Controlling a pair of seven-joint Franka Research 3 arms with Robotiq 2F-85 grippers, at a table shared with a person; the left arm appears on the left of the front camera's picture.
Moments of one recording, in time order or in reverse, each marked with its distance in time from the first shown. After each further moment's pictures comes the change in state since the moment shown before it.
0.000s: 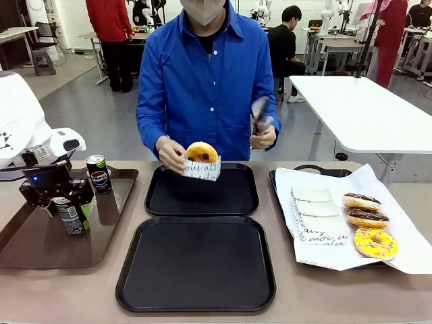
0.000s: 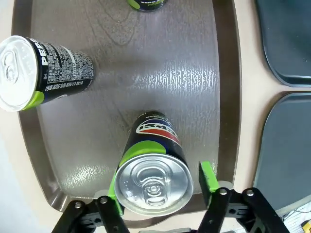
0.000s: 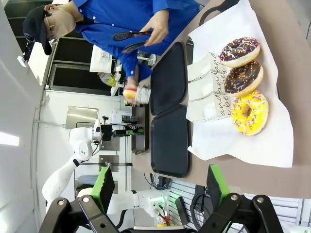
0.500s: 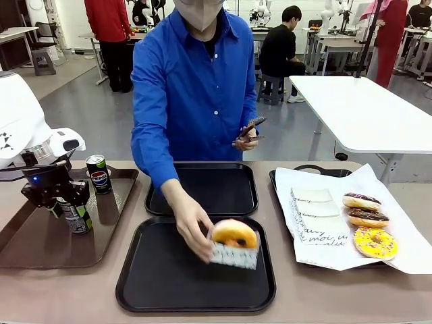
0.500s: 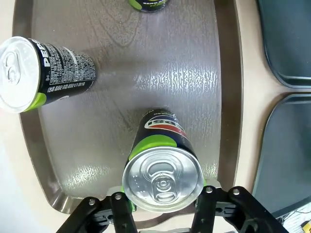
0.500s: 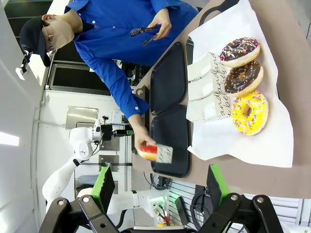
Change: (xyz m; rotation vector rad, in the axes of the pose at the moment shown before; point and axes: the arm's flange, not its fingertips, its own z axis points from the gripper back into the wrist) left arm 0.001 0.001 0.000 0.001 -0.002 0.001; right arm 0.000 0.000 0.000 0.000 0.000 0.000
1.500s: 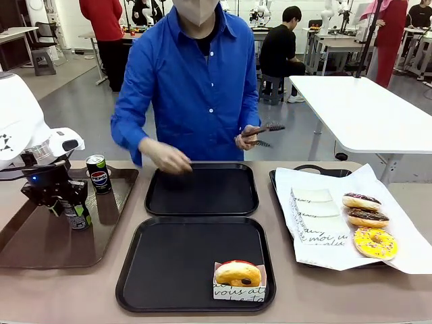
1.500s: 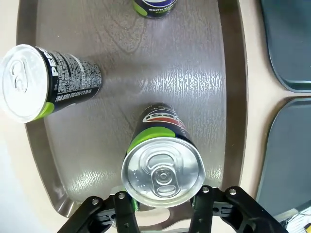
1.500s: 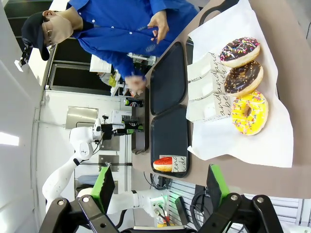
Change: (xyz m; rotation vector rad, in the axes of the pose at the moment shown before) left arm 0.004 0.004 -0.002 0.012 -0.019 -0.012; right arm 0.000 0.000 0.000 0.000 0.000 0.000
